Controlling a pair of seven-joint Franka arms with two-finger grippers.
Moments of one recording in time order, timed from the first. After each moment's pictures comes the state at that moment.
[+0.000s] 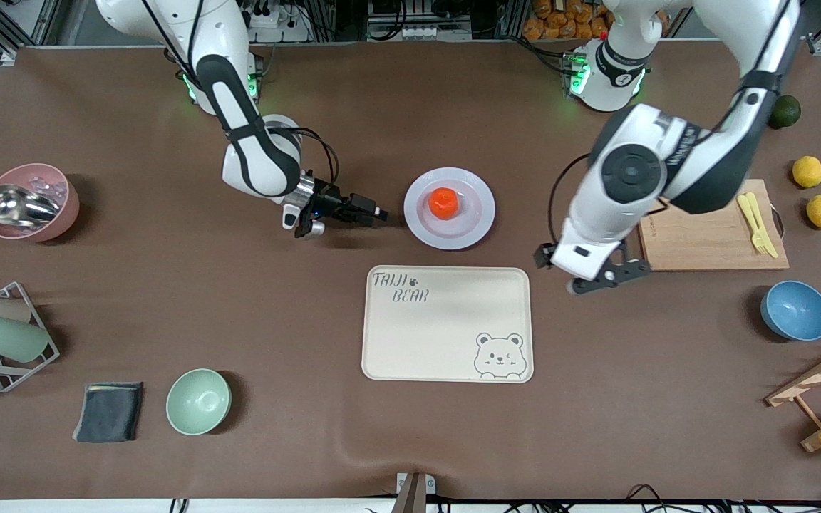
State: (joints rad) left arm 0.15 0.33 -0.60 -1.75 0.27 1.93 -0.77; right arm 0.75 0.42 -0.08 -2.29 2.11 2.37 -0.98
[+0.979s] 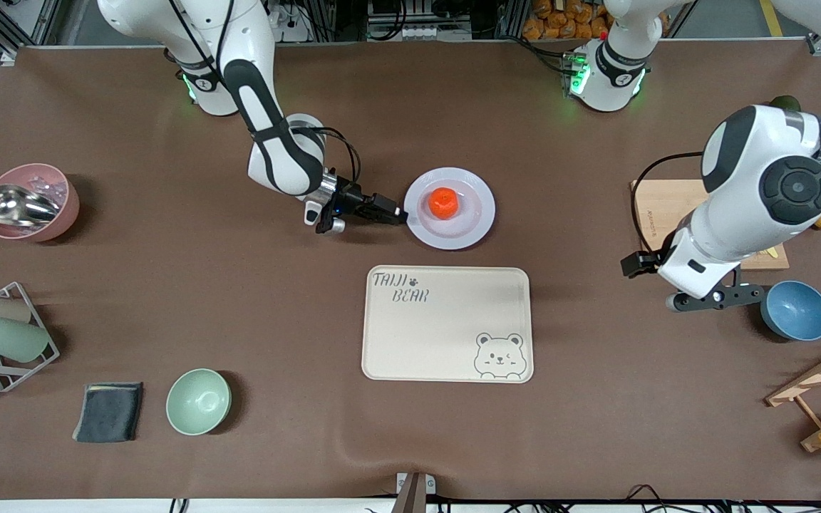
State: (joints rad) left arm 0.33 0.29 -0.56 -1.67 0.22 1.84 -0.36; right arm 0.82 0.49 -0.08 -2.22 2.27 2.40 -1.02
